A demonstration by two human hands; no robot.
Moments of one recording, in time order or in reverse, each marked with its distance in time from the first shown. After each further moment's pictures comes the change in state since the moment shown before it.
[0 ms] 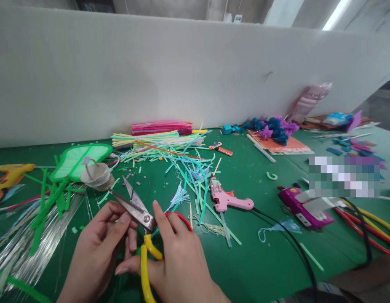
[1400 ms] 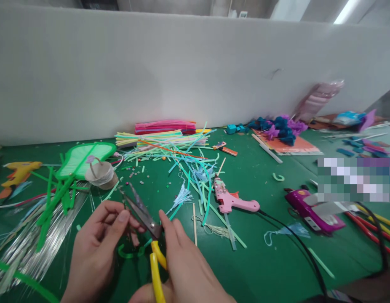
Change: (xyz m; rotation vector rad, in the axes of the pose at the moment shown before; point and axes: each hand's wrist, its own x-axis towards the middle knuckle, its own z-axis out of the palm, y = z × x) left_hand 0.000 0.004 -0.004 0.118 0.126 0.145; right_hand -0.019 0.017 0.009 0.091 -0.194 0.154
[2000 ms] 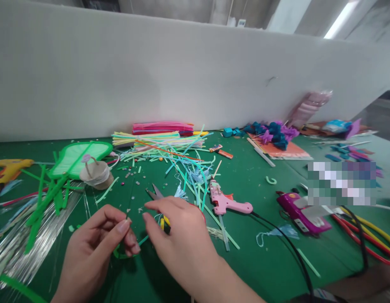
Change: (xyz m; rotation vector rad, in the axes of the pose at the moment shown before) left_hand -0.009 0.012 0.010 -0.102 -0.030 -0.101; right_hand 0.042 -0.045 -0.048 -0.056 0.185 -0.210
